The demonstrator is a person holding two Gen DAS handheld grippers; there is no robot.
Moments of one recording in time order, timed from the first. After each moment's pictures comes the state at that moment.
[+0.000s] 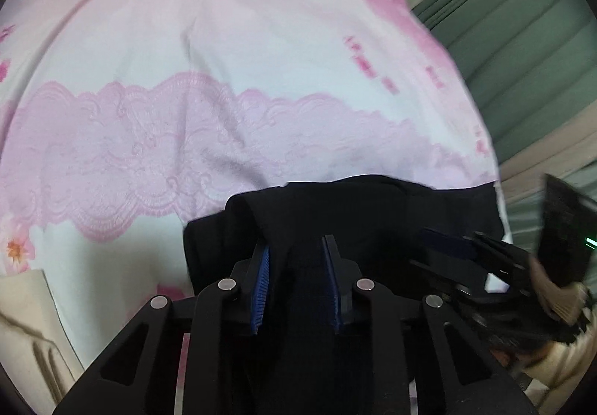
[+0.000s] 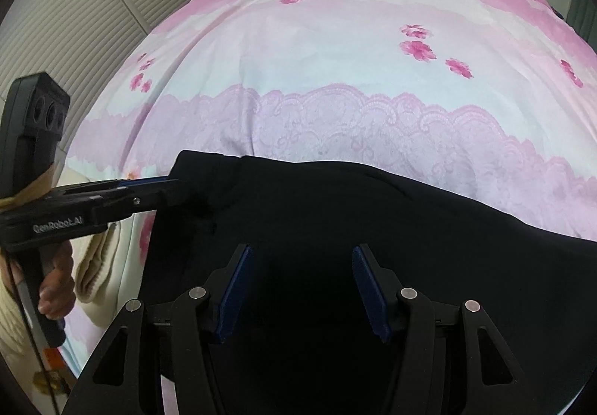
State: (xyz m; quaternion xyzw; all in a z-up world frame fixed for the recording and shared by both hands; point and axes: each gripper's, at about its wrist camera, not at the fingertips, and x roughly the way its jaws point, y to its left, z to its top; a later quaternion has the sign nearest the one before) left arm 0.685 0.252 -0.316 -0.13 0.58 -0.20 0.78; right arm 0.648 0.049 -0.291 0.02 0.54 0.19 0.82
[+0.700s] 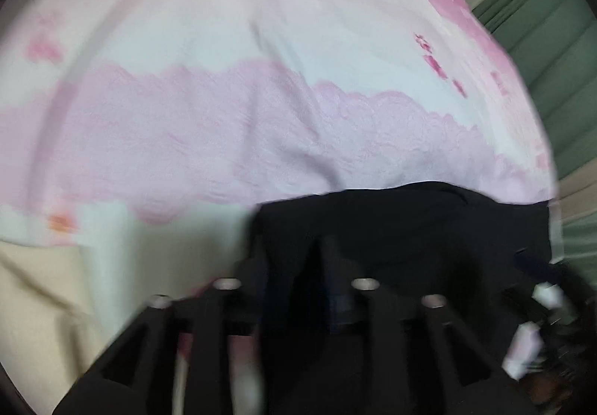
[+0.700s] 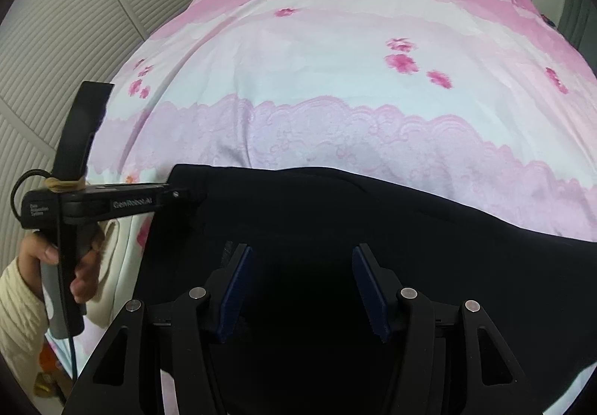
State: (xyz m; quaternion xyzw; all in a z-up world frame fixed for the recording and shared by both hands) left arm 0.673 0.261 -0.305 -0.06 0.58 -0.06 0.81; right arm 0.634 0.036 -0.272 0.01 0.53 0.17 0.83
